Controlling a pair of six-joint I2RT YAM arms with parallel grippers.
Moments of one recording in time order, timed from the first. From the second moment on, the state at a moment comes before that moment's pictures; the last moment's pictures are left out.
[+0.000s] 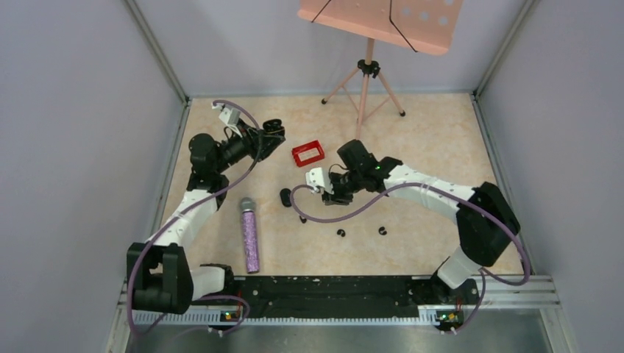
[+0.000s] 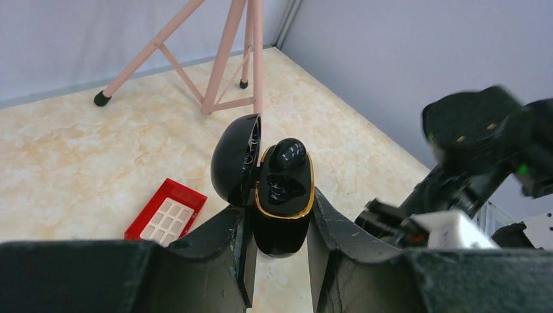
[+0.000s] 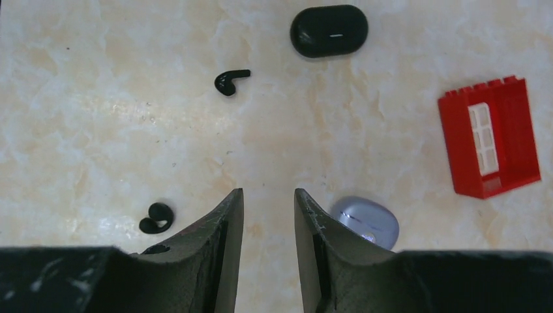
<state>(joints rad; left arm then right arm) -0.09 1.24 0.74 0.66 0.82 -0.50 0.76 1.55 1.13 -0.45 -0.51 -0.82</state>
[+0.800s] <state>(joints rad) -0.03 1.14 0.79 0.45 0.67 -0.45 0.94 1.85 1.13 -0.23 -0.54 -1.14</state>
